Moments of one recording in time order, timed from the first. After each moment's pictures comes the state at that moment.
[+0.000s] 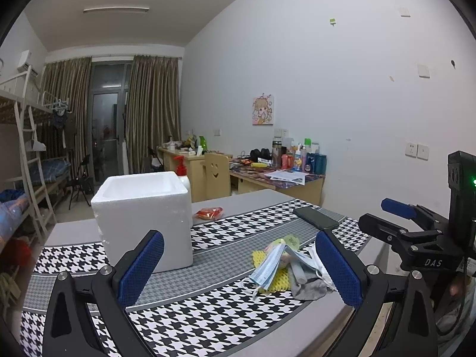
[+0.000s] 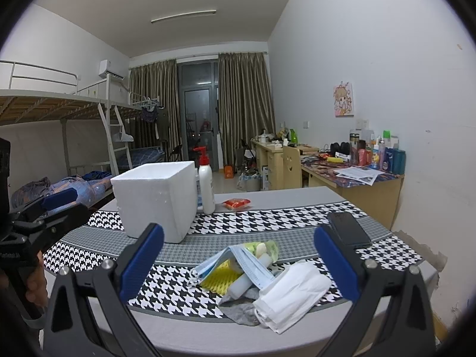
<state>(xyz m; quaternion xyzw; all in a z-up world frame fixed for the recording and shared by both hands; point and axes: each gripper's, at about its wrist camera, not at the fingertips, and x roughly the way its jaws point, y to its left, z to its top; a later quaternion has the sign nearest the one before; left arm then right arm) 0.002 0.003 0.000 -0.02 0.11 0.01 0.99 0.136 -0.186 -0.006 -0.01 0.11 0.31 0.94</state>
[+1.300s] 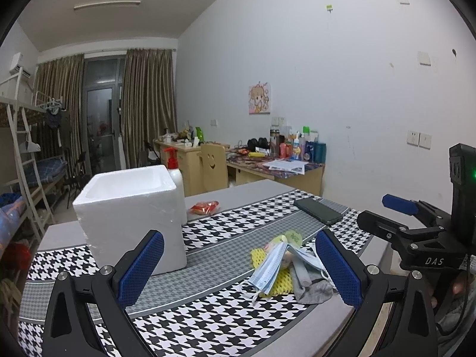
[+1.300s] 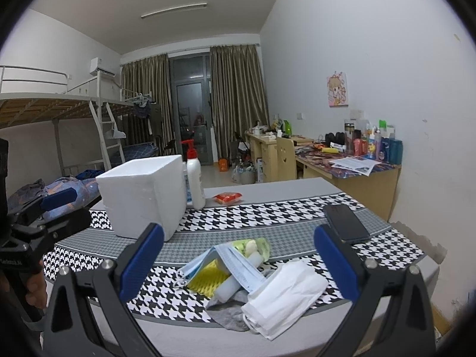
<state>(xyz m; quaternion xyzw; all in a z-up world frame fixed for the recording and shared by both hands) 0.044 -0.003 -0.005 0.00 0.14 0.01 0.99 0.161 -0.187 -0.014 -0.01 0.14 0.30 0.94</state>
